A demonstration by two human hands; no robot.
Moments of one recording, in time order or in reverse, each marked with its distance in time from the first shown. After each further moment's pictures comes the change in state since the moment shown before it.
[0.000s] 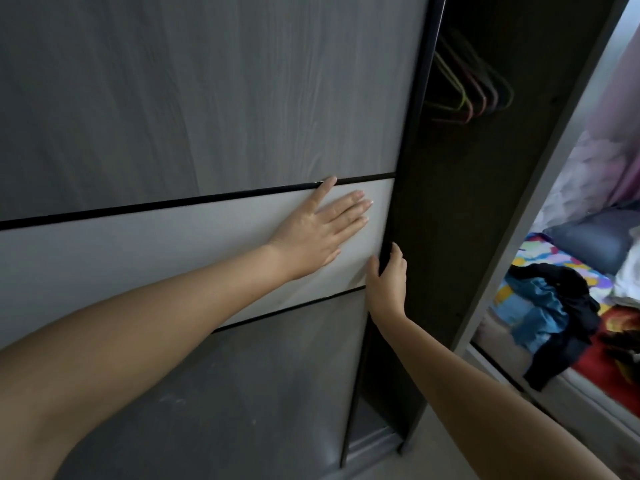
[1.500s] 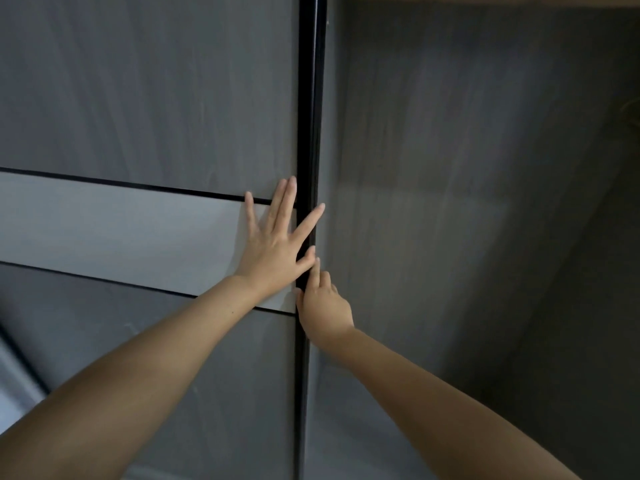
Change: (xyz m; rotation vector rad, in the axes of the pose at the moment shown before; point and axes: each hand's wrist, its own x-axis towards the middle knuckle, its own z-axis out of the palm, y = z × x) left_hand -0.323 -0.111 -0.033 -0.257 -0.217 -0.873; right_hand -0.240 -0.157 0.219 -0.522 -0.818 -0.806
